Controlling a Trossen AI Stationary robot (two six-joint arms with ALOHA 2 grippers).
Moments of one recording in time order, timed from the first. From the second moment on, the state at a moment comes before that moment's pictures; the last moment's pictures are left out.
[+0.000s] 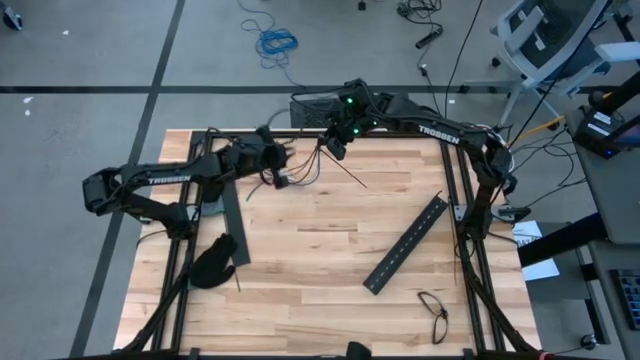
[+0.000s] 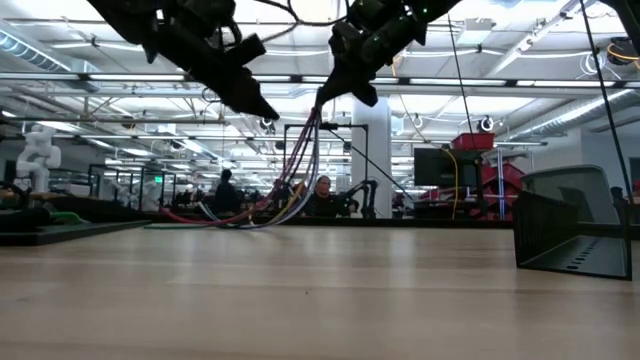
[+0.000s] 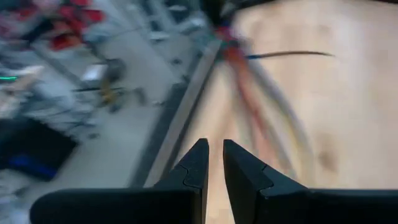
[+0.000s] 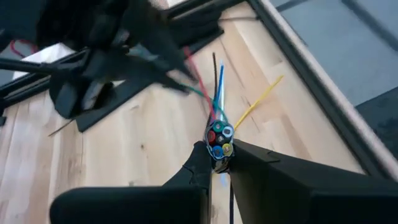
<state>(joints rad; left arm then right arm) 0.42 1.25 0.76 0.09 -0.17 0.43 -0.52 1.81 1.71 -0.63 -0.36 0.04</state>
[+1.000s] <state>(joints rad) 0.45 1.28 0.80 0.18 0.07 0.34 -0.48 1.78 1.71 -0.63 -0.33 0.05</state>
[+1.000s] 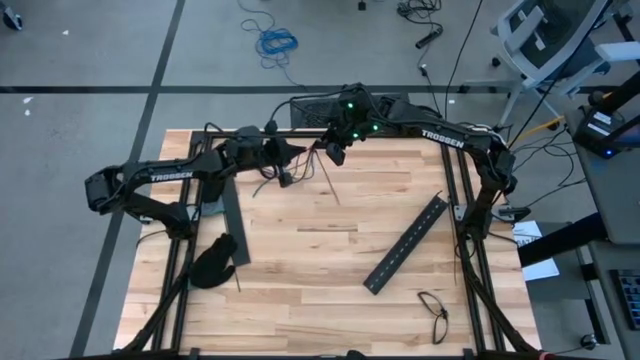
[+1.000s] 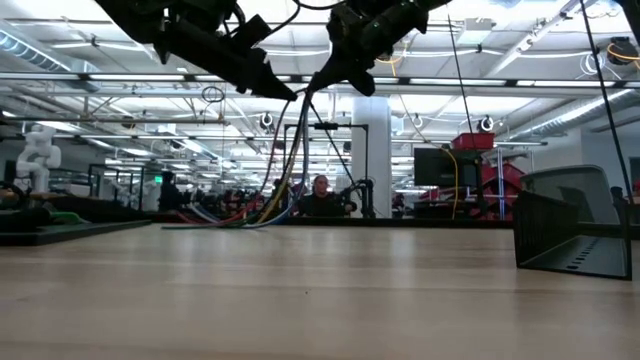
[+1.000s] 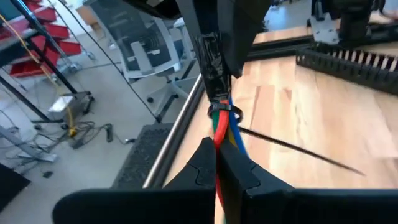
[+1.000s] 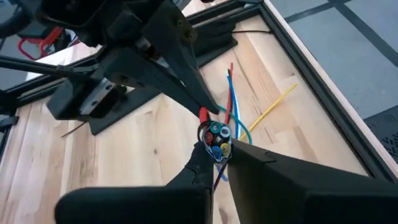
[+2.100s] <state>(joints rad) 0.46 1.32 0.80 0.35 0.14 0.19 -0.46 1.79 1.71 -0.63 -0.34 0.07</state>
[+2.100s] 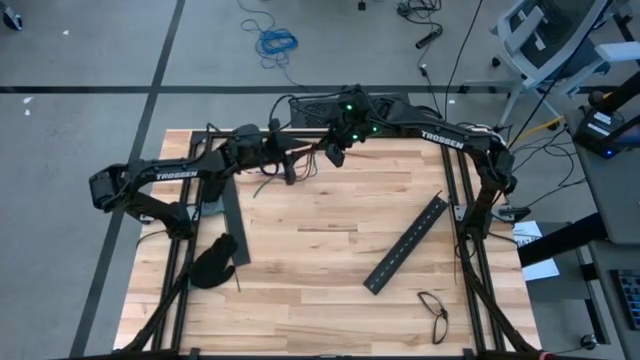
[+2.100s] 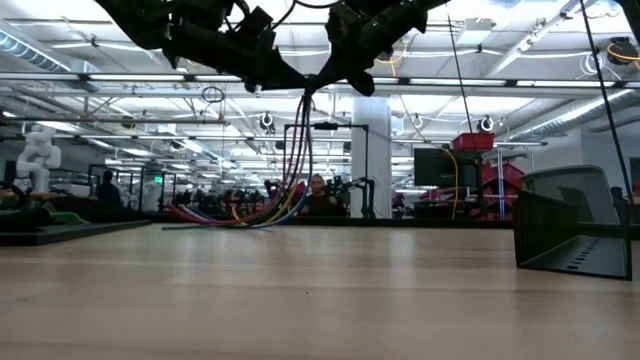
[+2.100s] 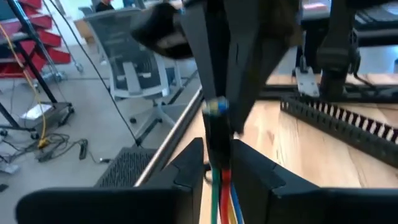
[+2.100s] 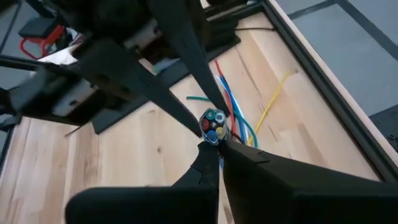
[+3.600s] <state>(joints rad) 0.44 1.39 0.79 0.15 0.15 0.24 -0.45 1.47 1.07 -0.84 -0.29 0.18</state>
